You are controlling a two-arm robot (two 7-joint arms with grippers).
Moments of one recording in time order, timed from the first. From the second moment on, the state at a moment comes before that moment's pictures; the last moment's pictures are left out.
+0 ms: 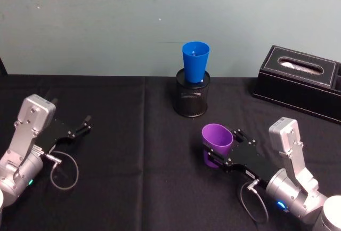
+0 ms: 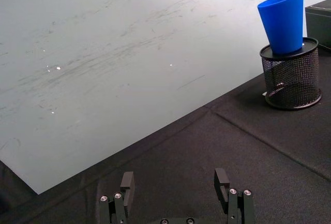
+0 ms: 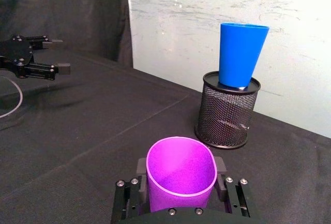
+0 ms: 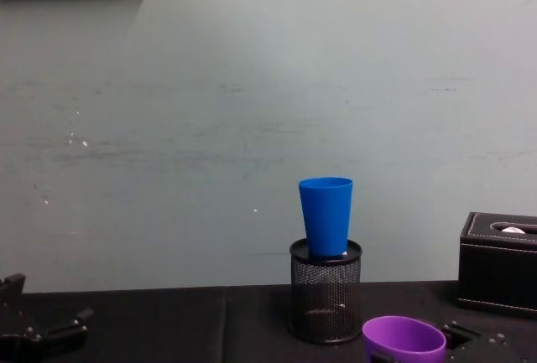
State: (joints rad) left arm -0.20 0.60 0.45 -1.41 -0.25 -0.12 0.03; right arm 0.19 0.34 -0.34 -1.30 0.24 -0.20 0.45
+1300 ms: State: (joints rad) left arm -0.20 0.60 0.45 -1.41 -0.25 -0.12 0.03; right arm 0.18 0.34 -0.33 -1.31 0.26 -0.24 0.46
